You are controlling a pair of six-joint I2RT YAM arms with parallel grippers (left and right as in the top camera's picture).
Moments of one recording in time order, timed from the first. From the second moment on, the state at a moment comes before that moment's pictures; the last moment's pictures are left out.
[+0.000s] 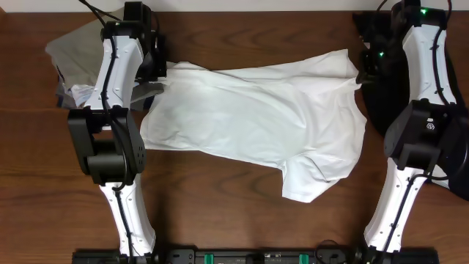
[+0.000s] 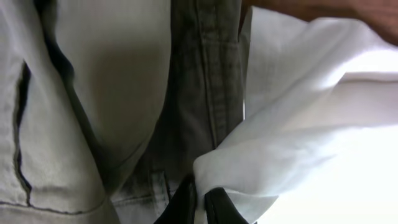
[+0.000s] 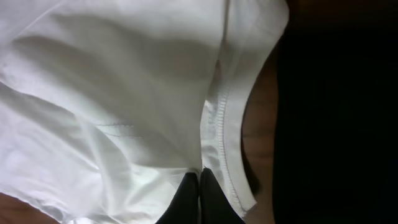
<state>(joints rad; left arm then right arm) 0.01 2.23 1.97 -1.08 -0.09 -0.07 -0.16 2.40 2.29 -1.44 -0.25 -0.18</state>
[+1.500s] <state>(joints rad) -0.03 2.16 2.06 -0.72 -0.09 -0.05 -0.30 2.40 2.59 -1.31 -0.47 -0.19</state>
